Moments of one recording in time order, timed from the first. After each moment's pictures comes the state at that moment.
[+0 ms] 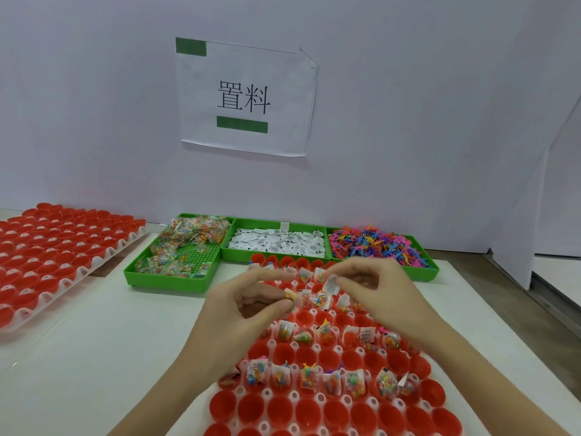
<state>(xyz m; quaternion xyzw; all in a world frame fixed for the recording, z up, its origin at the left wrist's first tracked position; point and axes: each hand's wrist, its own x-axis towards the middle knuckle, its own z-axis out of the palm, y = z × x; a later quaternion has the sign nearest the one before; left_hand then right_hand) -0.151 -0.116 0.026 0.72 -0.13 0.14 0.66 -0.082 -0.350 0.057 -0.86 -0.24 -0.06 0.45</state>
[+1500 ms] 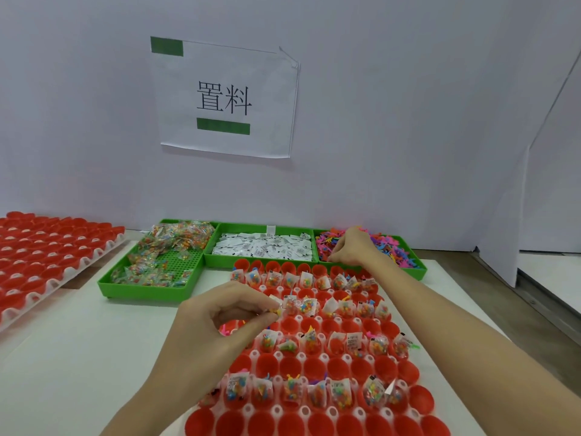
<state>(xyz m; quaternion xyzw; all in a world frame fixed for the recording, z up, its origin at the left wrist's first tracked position) -0.155 -0.119 0.030 0.76 -0.16 0.21 0.59 0.086 -0.356 0.036 -0.97 -0.03 -0.01 0.23</state>
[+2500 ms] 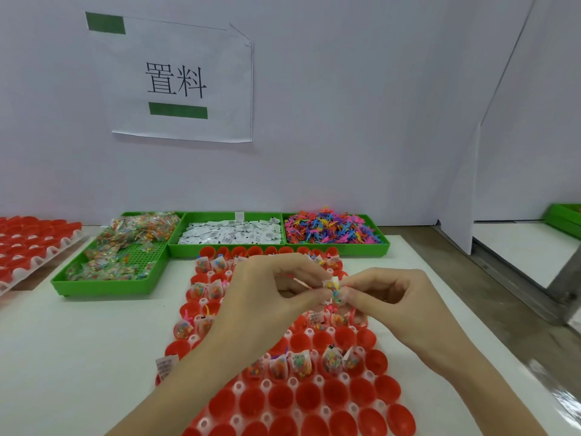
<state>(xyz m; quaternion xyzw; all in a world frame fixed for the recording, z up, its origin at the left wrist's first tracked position) -0.141 -0.212 0.057 0.79 -0.21 0.11 0.57 -0.140 -0.428 0.048 -0.78 -0.19 -0.05 0.60</state>
